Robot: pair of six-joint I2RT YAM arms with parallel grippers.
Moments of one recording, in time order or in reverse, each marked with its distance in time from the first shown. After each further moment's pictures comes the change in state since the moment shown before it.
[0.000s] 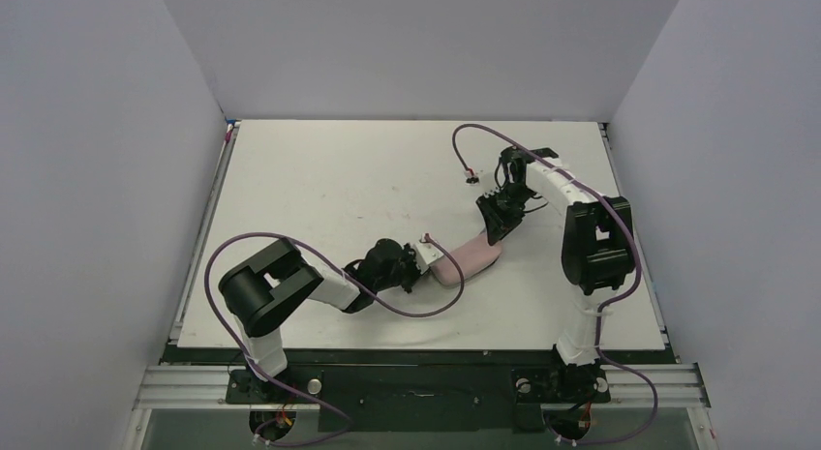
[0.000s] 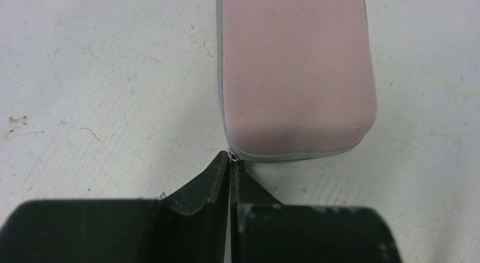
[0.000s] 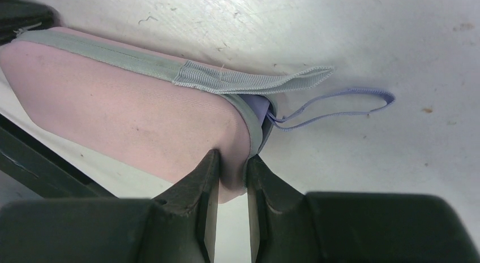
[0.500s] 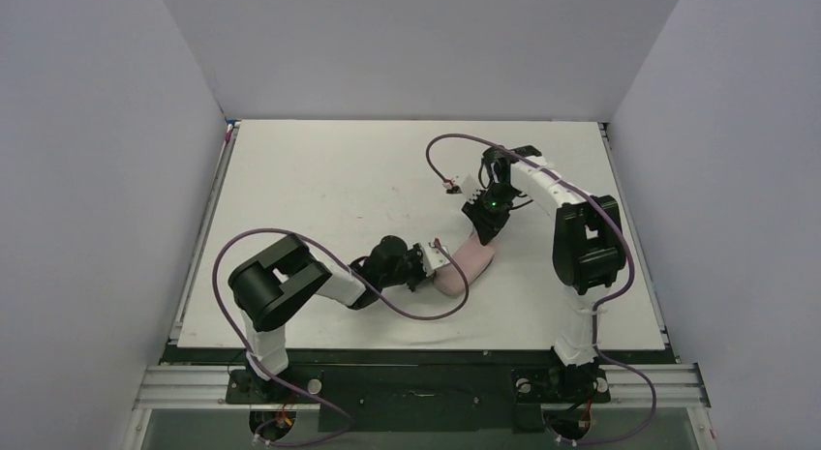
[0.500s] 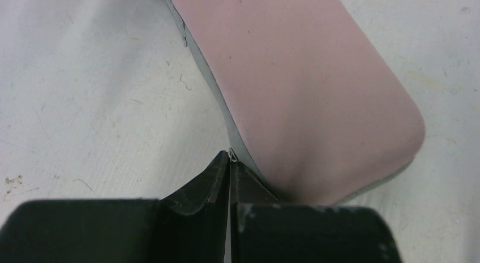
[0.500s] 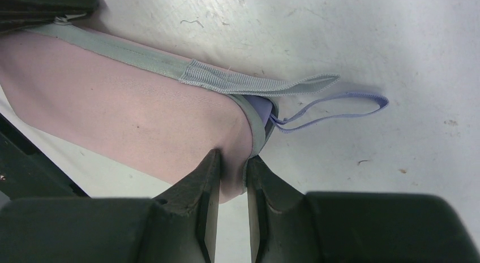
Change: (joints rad) left arm 0.001 0.045 0.039 0.021 0.111 0.140; right arm 0.093 0.021 0.060 -0.047 0.011 -0.281
